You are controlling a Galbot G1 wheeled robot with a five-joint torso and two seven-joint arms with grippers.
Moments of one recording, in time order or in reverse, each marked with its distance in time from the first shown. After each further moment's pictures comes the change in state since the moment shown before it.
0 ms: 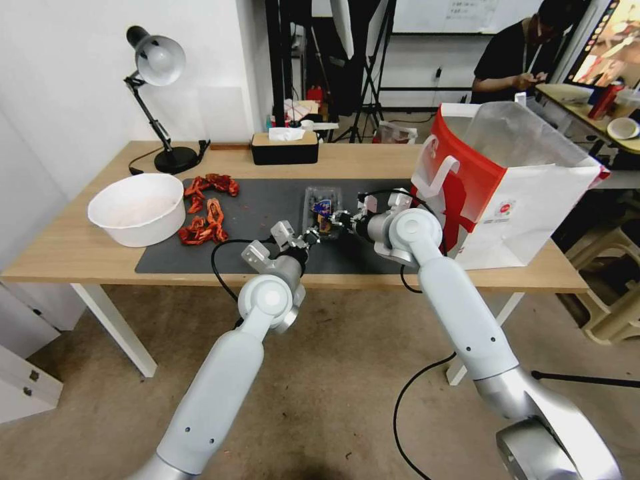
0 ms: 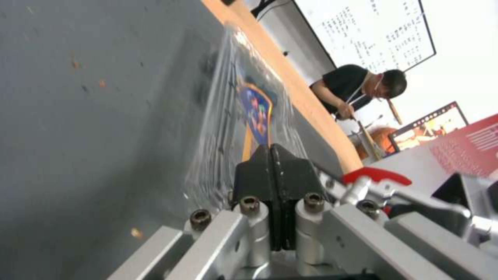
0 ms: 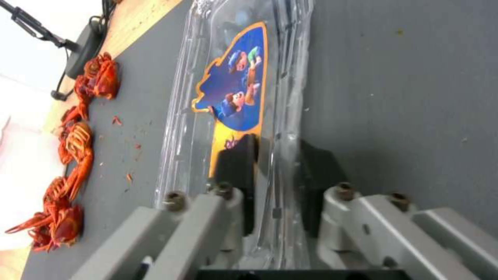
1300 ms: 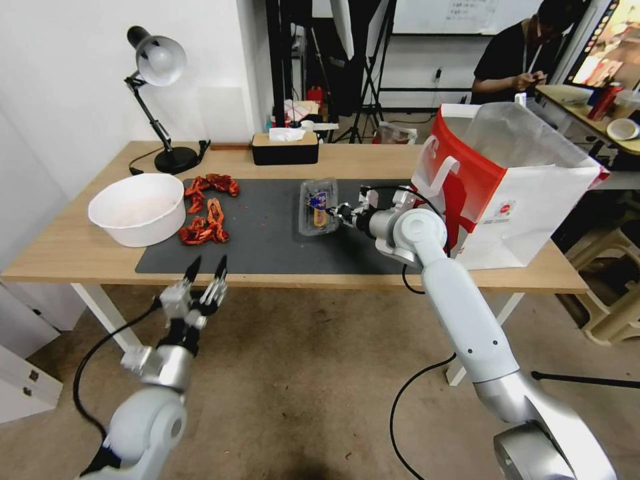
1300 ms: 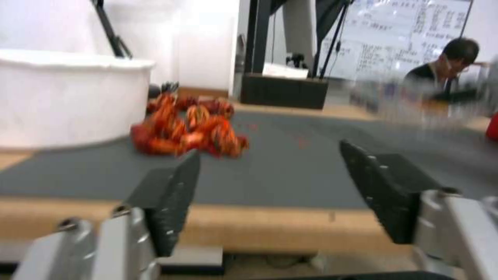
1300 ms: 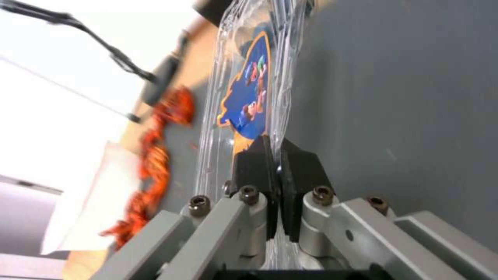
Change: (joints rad) left arm 0.734 0.193 -0.390 -0.292 0.782 -0.405 0.394; right arm -0.025 -0.001 0.035 0.074 -0.060 0.070 -0.181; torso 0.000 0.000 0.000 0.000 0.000
